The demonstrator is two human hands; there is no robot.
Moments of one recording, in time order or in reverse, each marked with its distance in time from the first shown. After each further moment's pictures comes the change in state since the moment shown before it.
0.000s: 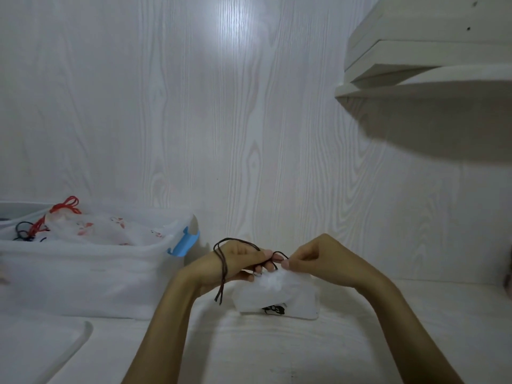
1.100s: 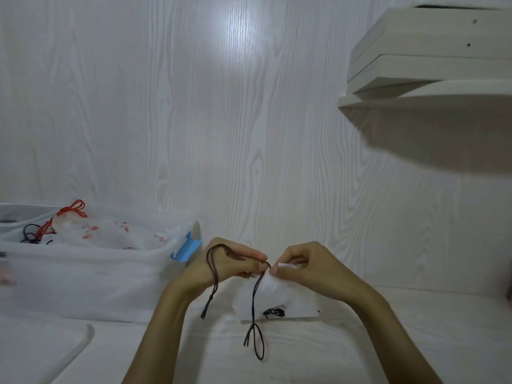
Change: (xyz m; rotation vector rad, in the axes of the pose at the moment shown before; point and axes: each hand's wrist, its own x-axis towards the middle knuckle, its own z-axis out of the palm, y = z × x) left_hand -0.014 0.001 -0.011 0.087 0.222 0.162; right_hand 0.002 -0.009 0.014 0.069 0.049 -0.130
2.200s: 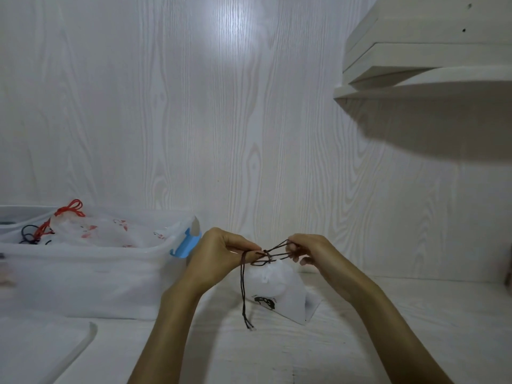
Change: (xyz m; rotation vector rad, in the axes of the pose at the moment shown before) left_hand 0.010 -0.019 -0.001 0.256 0.167 0.199; right_hand 0.017 0.006 0.001 0.500 0.132 0.259
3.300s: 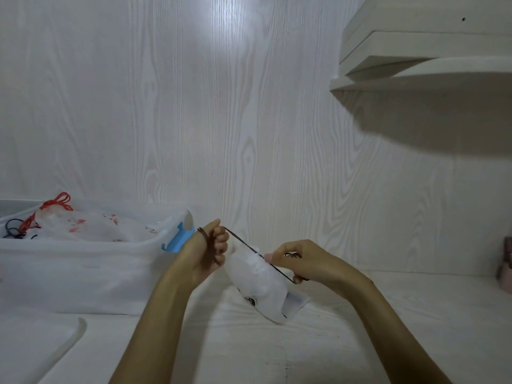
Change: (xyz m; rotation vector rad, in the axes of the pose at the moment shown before) left_hand 0.012 -0.005 -0.001 -0.979 0.079 -0.594; right_hand -0.012 0.009 -0.001 -0.381 -0.167 0.017
